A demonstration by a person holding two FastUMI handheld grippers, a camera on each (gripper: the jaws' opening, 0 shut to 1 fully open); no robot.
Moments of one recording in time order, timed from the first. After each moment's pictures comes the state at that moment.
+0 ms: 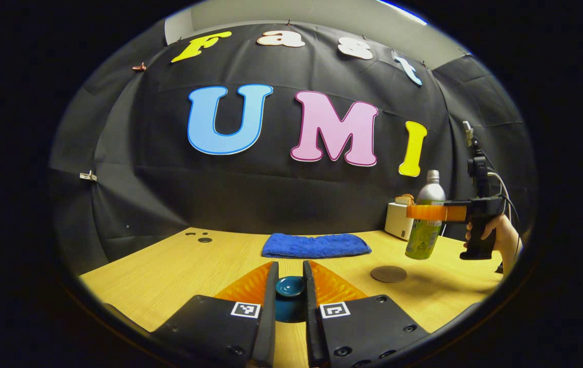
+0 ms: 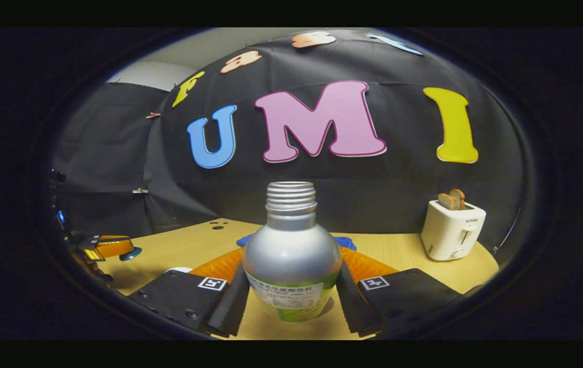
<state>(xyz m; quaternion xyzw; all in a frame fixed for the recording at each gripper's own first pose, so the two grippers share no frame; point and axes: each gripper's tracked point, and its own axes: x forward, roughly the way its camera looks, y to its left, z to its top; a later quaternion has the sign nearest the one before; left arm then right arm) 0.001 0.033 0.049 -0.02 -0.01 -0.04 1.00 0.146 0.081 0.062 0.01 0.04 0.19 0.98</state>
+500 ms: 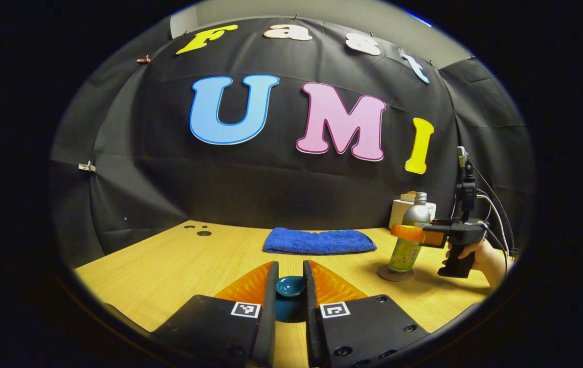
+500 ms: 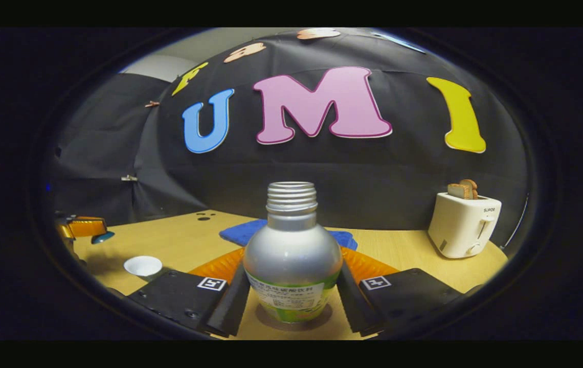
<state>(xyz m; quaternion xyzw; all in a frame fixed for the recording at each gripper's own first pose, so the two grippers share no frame) 0.019 0.037 0.032 -0.04 0.01 -0.04 1.00 0.193 0.094 0.009 -0.03 0.04 0.19 0.98</state>
